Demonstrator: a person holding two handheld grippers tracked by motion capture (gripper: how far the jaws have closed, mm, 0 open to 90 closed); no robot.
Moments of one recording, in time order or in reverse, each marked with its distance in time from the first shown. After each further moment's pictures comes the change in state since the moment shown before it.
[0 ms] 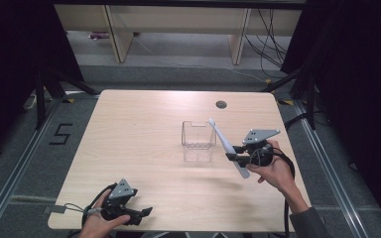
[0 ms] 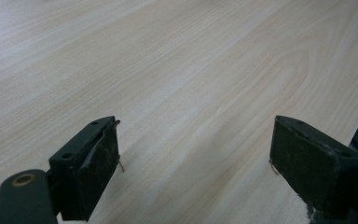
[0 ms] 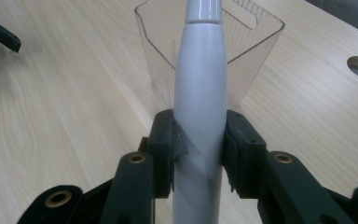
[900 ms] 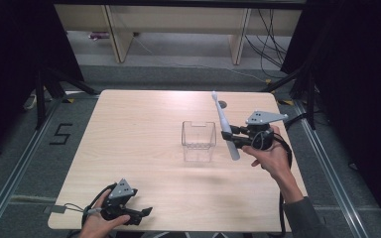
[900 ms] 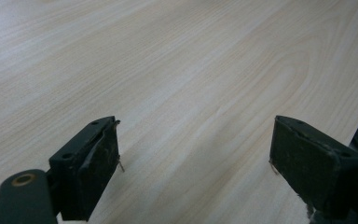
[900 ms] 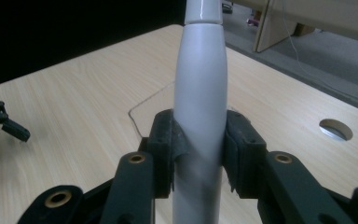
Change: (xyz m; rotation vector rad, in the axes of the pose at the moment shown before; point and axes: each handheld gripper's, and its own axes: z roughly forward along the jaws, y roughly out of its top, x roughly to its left) left arm 0.000 0.000 0.000 0.000 0.000 0.002; right arm -0.007 0.044 -0.012 -0.215 -0.021 0.087
